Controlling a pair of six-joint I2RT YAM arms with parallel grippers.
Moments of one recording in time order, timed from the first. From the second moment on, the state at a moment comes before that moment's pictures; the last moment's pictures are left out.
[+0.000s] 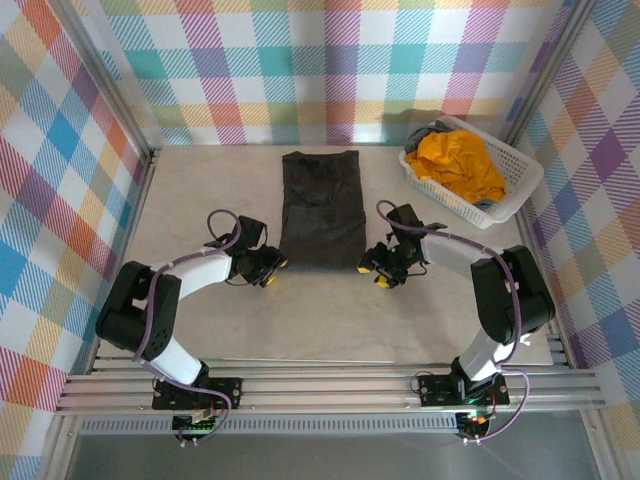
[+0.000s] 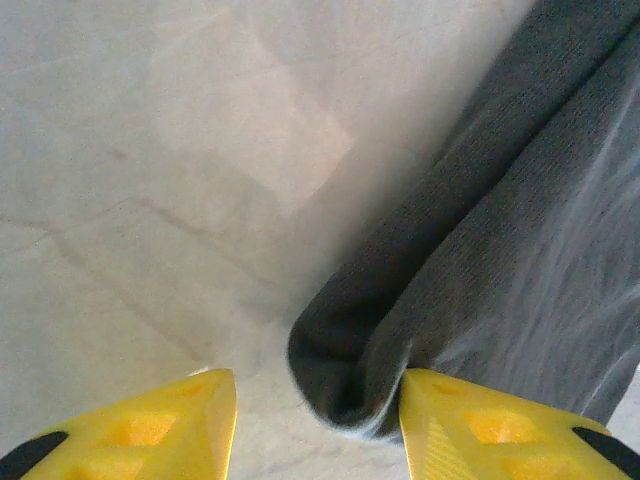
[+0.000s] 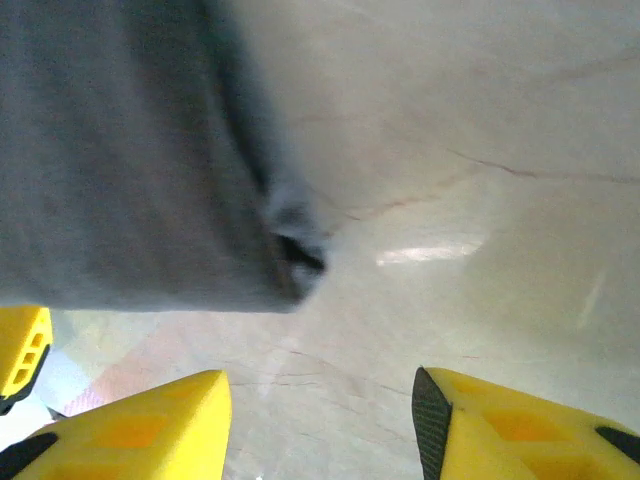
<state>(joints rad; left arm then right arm) -0.38 1.60 0.80 -0.26 0.24 -1.18 0.40 1.67 0.94 -0.53 -0.48 0.89</state>
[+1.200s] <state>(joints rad) -0.45 1.47 0.76 -0.19 0.25 -1.22 0.42 1.60 0.99 -0.42 -0.43 1.01</state>
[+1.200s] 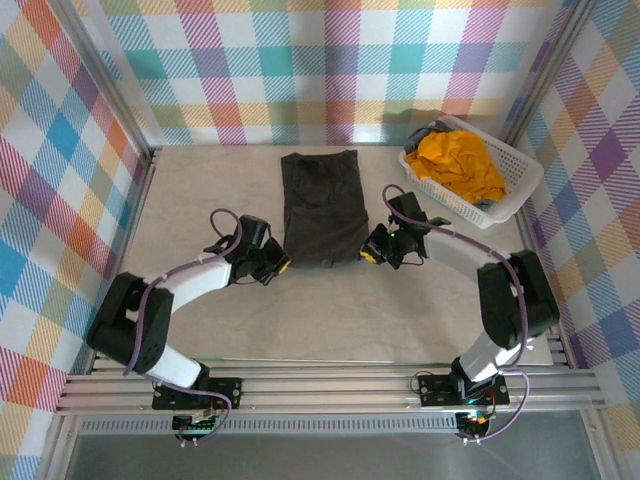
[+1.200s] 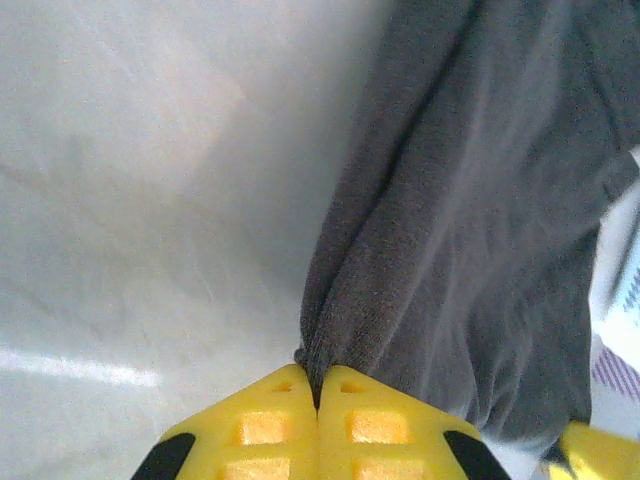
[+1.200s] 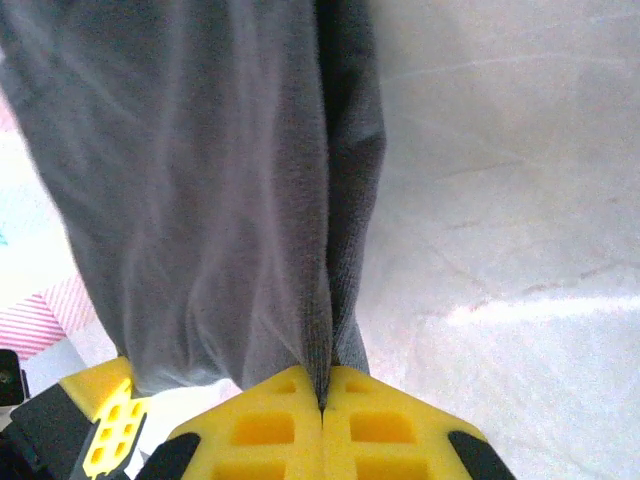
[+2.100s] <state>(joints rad) -0.97 0.70 0.73 -0.63 -0.18 -1.45 0.71 1.07 1.02 -0.87 -0.22 1.05</state>
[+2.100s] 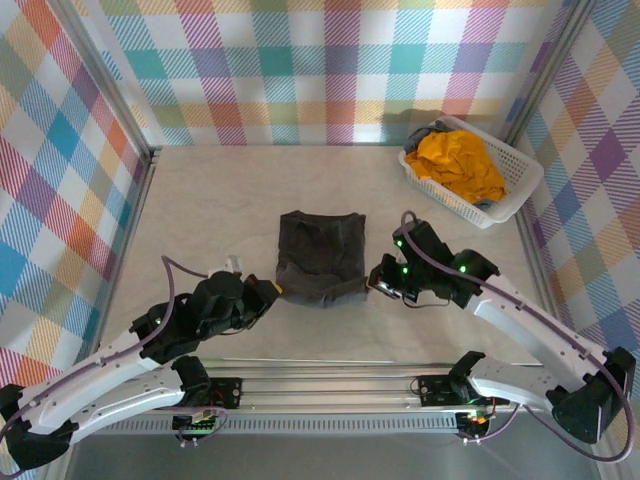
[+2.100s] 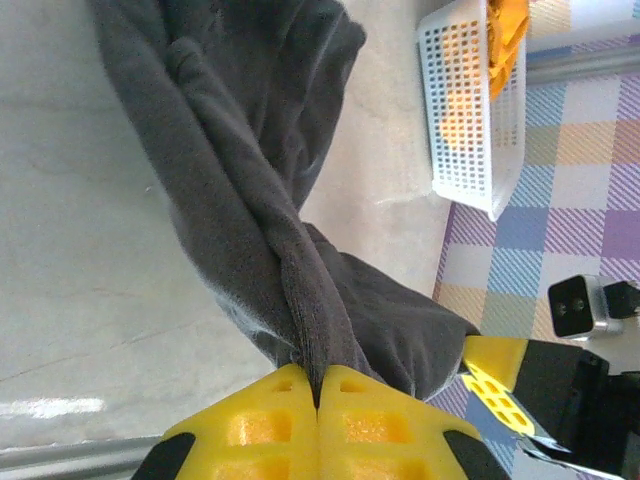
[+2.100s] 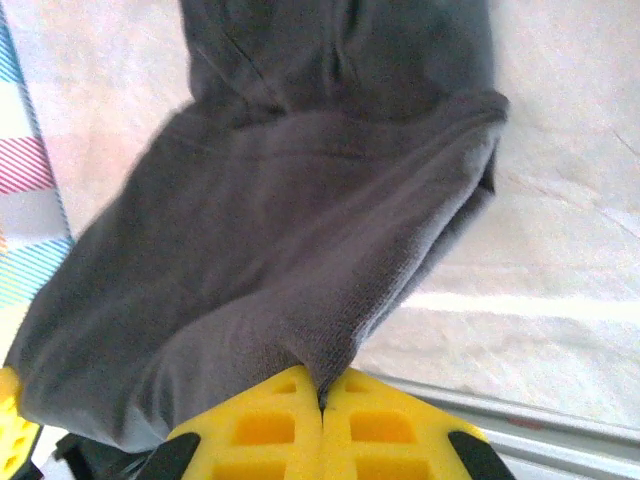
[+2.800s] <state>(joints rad) -0.37 1.57 1.26 -0.57 0.06 -1.24 0.37 1.85 1.64 -0.85 -0.39 0.92</state>
